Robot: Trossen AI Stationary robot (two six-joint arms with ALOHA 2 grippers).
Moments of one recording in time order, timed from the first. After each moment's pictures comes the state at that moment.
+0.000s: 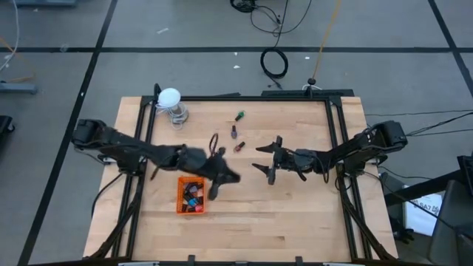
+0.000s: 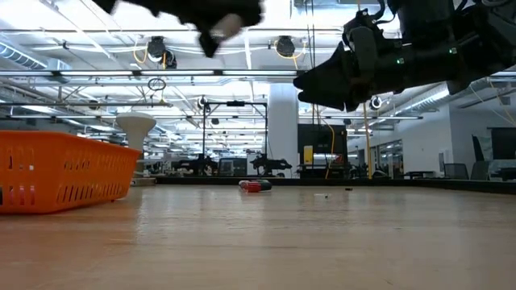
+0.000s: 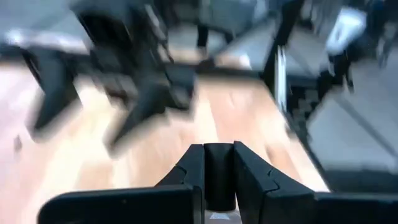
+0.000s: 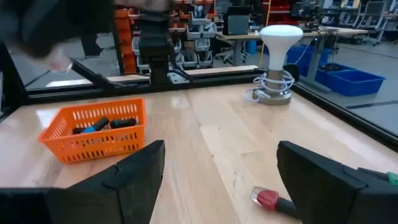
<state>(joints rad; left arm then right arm) -0.18 1.45 0.88 0.27 0.04 -0.16 0.12 1.53 0.42 1.01 0.34 0.07</state>
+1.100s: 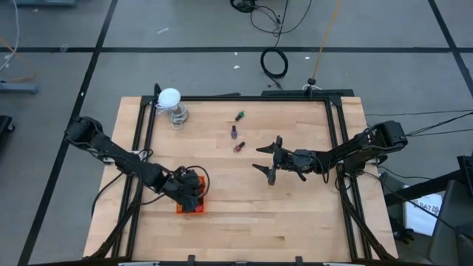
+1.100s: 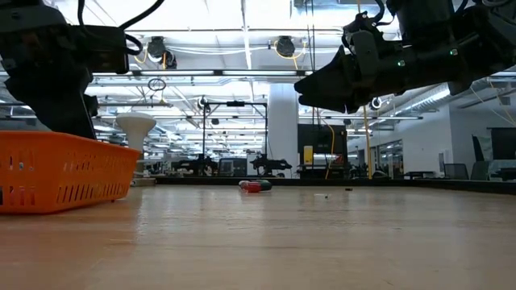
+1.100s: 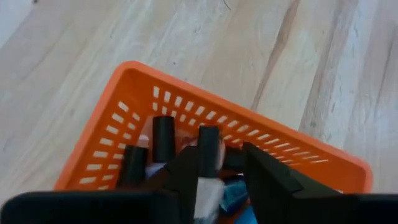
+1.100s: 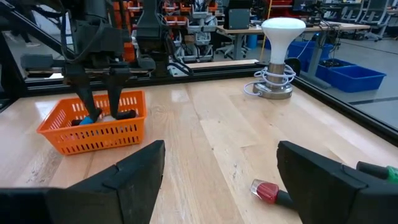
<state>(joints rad) -0.50 1.35 0.65 -0.33 -0.26 -0.88 0.12 1.53 0.42 0.98 0.34 0.07</state>
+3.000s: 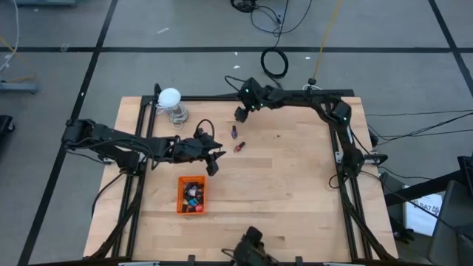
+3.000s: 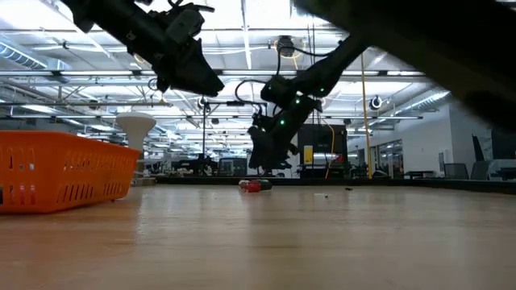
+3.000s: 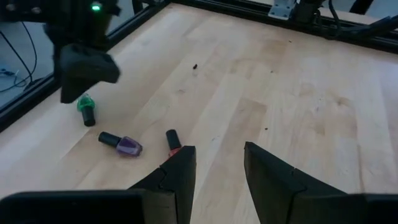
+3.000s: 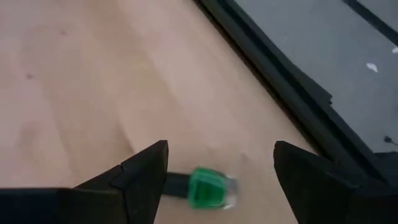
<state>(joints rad) -0.05 1.31 0.73 0.05 -0.35 -0.27 -0.59 2.14 1.53 -0.20 -0.11 0.03</state>
